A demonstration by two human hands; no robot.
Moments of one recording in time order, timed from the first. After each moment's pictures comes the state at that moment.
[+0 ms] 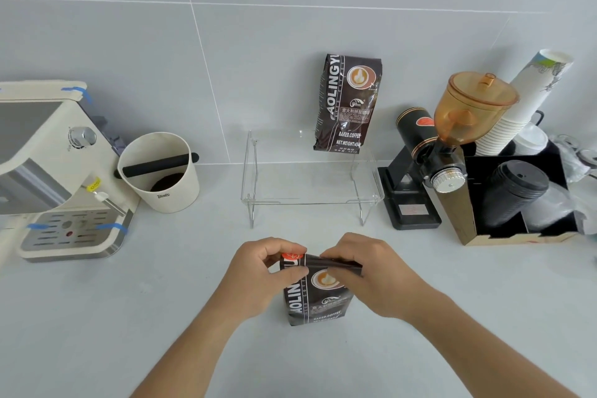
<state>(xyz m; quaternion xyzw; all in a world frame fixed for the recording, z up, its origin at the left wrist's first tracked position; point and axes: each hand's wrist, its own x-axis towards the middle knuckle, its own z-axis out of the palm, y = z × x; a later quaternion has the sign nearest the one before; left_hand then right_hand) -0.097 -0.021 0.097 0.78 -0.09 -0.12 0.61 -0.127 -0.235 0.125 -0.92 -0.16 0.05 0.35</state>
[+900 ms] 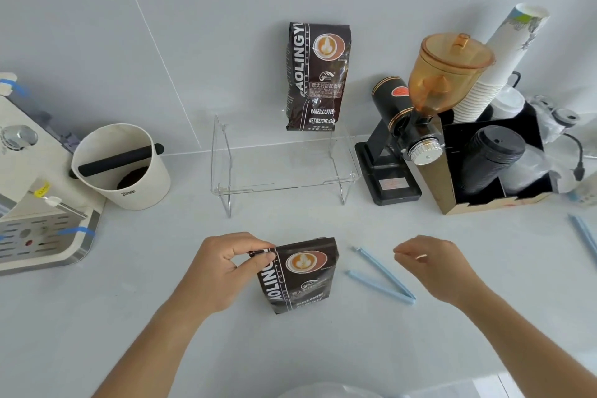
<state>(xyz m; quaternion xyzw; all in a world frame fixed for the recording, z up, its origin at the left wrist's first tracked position) -0.086 -0.009 0.084 0.82 -0.22 -0.06 0.52 -0.161 -0.361 0.051 -0.93 0.13 0.04 0.35</state>
